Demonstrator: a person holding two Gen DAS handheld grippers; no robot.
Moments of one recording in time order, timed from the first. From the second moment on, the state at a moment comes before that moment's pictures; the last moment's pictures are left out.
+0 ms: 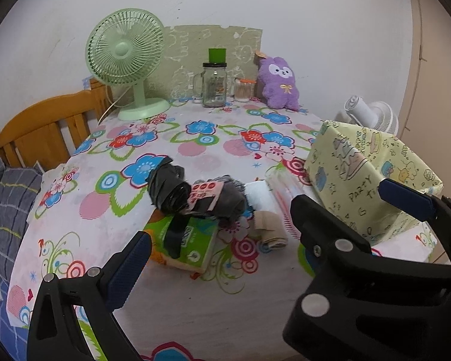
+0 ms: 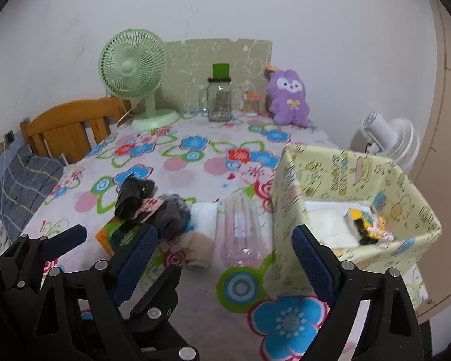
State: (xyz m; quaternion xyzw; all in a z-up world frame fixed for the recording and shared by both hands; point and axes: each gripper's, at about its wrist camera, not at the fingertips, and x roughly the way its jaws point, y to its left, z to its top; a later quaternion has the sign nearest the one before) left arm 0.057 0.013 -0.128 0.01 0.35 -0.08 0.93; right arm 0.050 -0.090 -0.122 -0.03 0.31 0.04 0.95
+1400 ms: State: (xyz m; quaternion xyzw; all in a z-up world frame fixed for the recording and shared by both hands) left arm 0.121 0.047 -0.184 0.01 0.43 -0.04 0.90; right arm 0.128 -0.066 -0.191 0.00 0.43 0.07 0.90
